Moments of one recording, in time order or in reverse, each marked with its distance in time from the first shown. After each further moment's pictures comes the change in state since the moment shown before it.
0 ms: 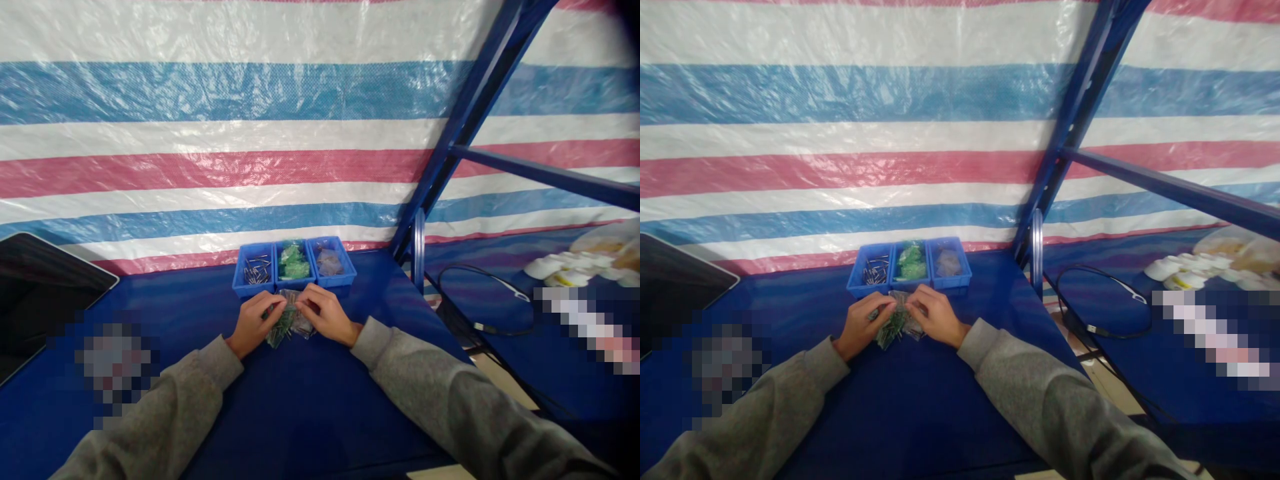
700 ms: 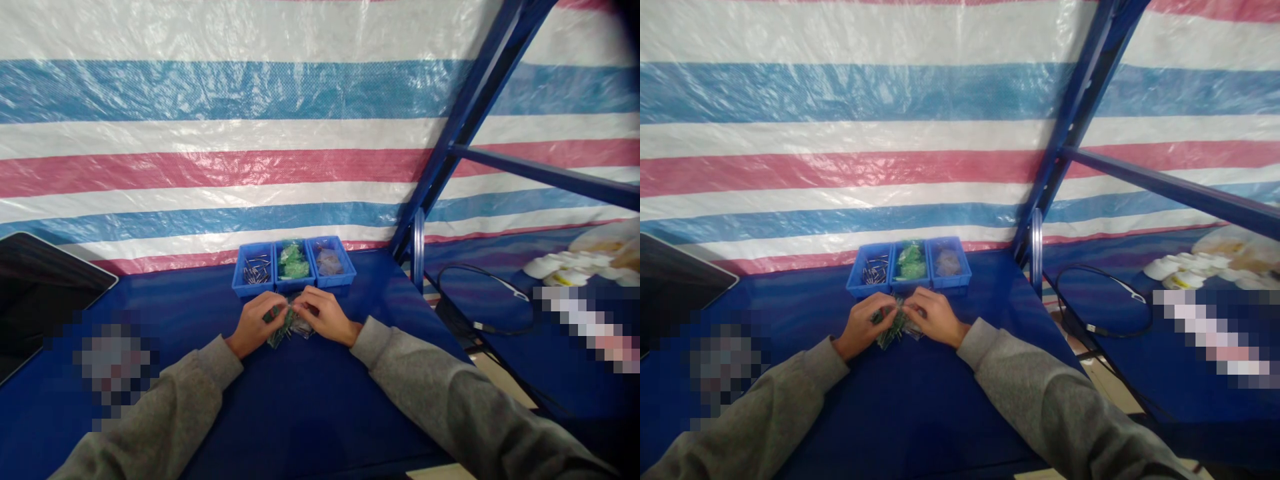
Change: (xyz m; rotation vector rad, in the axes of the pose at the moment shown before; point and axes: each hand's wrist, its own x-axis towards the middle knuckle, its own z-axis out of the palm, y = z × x) left_hand 0.002 0.004 0.000 -0.043 -0.028 0.071; right_hand -0.001 0.001 0.001 -0.014 -0.050 -0.039
